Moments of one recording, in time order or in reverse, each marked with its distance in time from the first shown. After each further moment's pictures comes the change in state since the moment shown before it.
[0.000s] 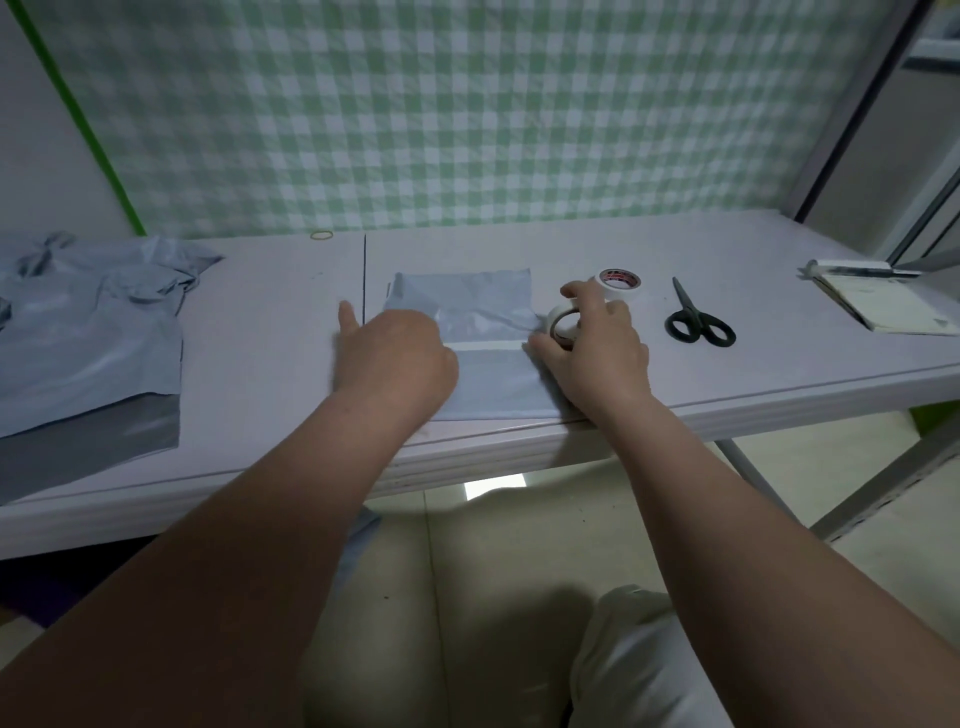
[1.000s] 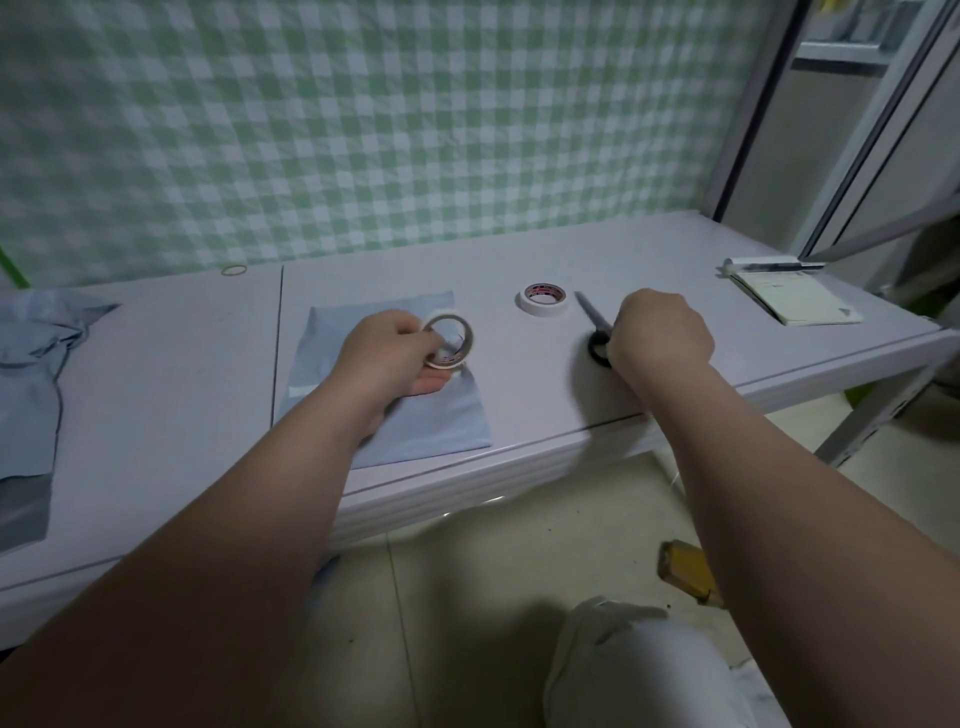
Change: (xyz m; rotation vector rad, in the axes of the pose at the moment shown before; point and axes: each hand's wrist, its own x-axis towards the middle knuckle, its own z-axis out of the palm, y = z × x) left_hand 0.041 0.051 0.010 -1.248 -0.197 -0.183; right_hand 0.041 0.054 -0.076 -0.422 -0.004 0.415
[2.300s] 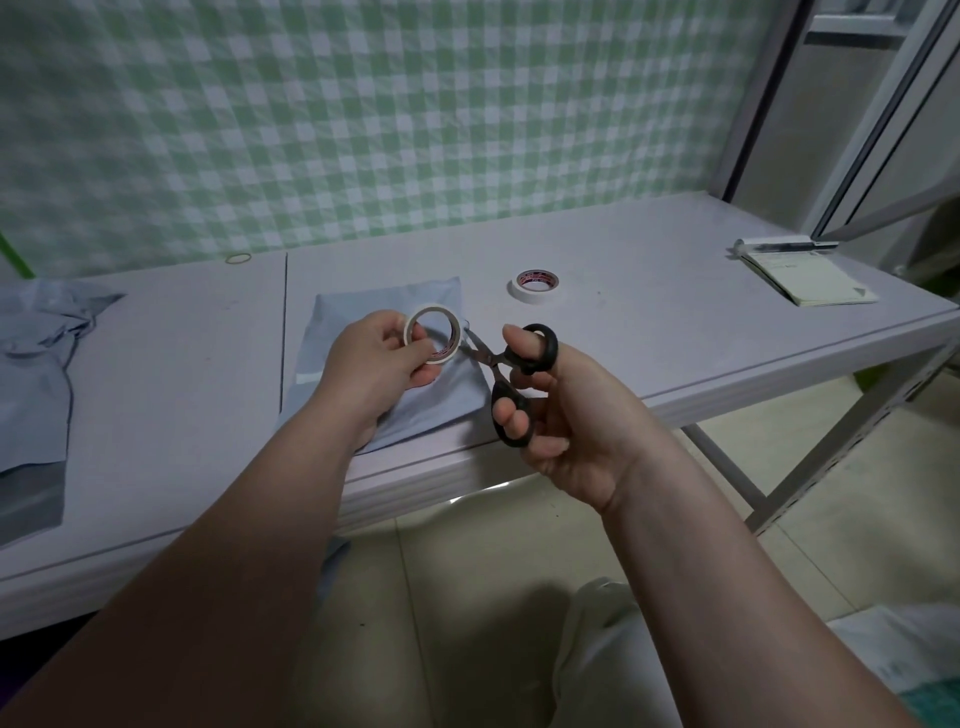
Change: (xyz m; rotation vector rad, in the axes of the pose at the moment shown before) left_hand 0.004 -0.032 -0.013 -0.057 0.046 0.119; right_hand -0.121 -0.025 -0.011 1.488 -0.873 0.234
